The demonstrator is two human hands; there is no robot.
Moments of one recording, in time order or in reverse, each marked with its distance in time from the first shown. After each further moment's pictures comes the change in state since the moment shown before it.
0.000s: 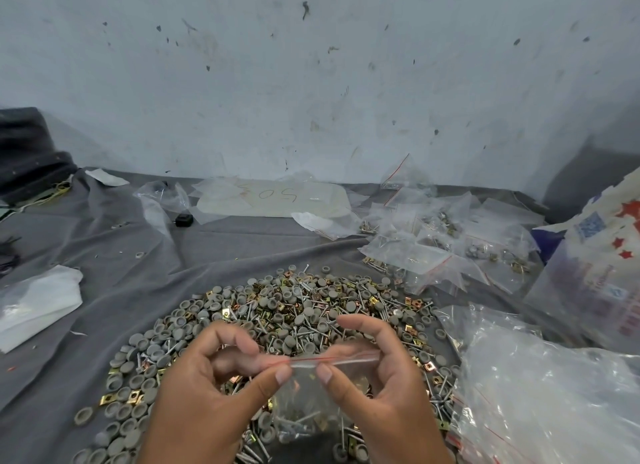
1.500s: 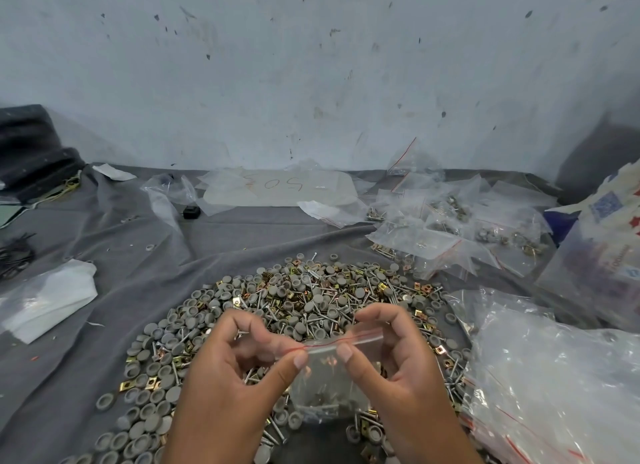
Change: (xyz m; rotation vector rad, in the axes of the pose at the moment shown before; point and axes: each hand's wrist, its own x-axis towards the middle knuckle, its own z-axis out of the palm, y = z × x) left_hand -0.002 -0.004 0.002 0.024 -0.055 0.041; right_hand -0.003 0.007 -0.004 -0.004 0.048 -0.031
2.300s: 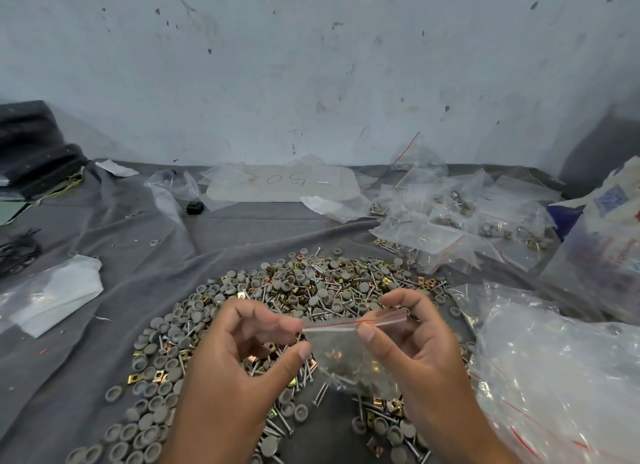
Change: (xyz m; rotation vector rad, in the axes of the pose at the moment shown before) left_hand 0.000 0.004 -0.006 0.074 0.022 0.157; right_hand 0.005 -0.012 -0.007 0.180 0.045 0.044
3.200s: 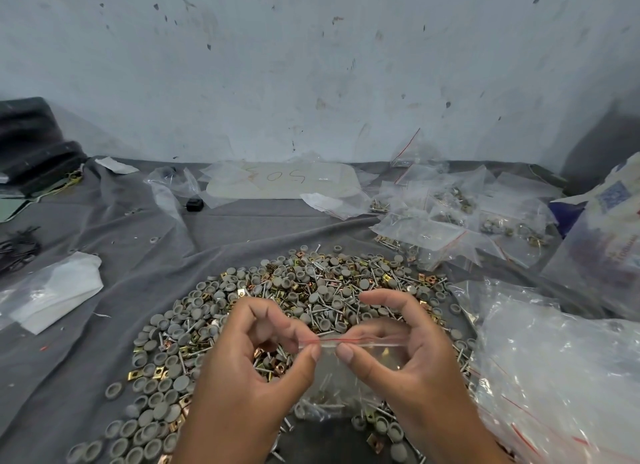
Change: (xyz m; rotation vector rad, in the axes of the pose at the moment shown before) left_hand -0.004 -0.002 0.006 0.081 -0.087 0.106; right_hand -0.004 0.003 0.002 -0.203 -0.072 -0.054
